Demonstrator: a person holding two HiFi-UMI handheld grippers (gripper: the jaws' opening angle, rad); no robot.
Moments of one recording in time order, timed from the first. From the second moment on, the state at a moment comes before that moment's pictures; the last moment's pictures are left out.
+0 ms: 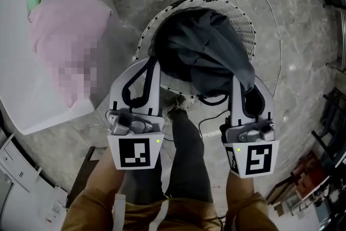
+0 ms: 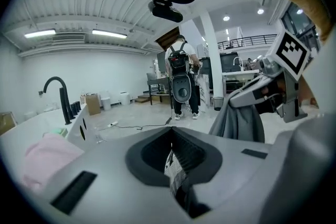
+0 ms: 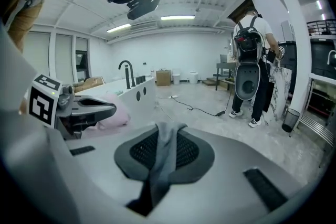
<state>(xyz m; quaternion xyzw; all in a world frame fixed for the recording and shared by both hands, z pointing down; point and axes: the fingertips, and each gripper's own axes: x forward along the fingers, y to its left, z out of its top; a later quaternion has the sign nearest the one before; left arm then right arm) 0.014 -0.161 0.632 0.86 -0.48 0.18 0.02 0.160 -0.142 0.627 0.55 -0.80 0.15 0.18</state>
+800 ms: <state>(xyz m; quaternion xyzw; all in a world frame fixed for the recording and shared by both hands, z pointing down) 0.027 -0.170 0.748 0.86 -0.47 0.18 0.04 0.173 -0.128 0.845 0.49 -0.77 0.25 0.32</state>
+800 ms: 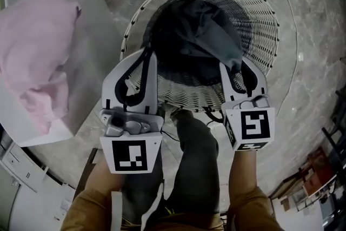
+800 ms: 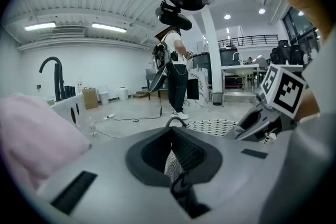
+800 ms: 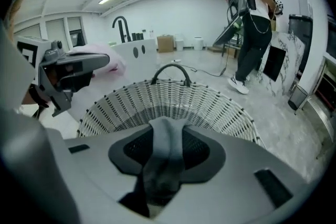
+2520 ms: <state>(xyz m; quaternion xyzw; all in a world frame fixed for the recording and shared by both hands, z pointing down) 0.050 -0.121 0.451 0.87 -0.47 0.15 0.00 0.223 -0.085 0.490 0.57 -0.76 0.18 0.25</state>
